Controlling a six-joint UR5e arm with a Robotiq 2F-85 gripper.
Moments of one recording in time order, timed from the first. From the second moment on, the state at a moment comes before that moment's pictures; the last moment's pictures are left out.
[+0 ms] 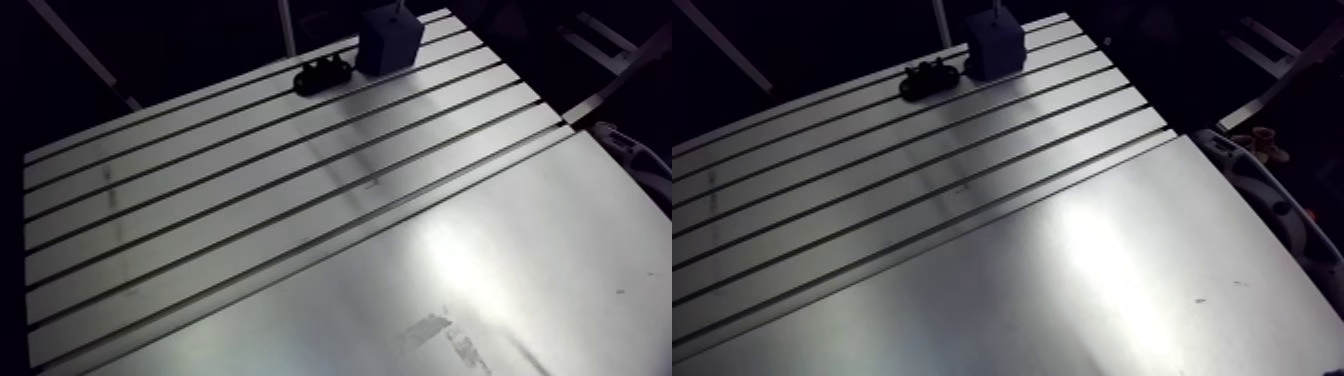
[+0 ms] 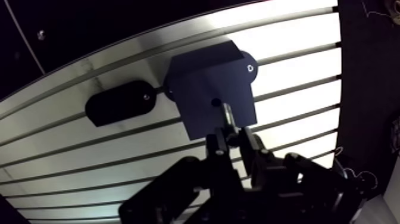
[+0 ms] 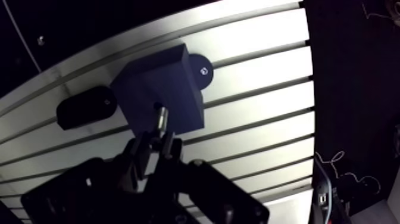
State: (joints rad) arm -0.48 -0.90 1.17 -1.67 -1.62 -1.76
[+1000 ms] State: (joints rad) arm -0.47 -0.89 1.17 -1.66 -1.62 -1.76
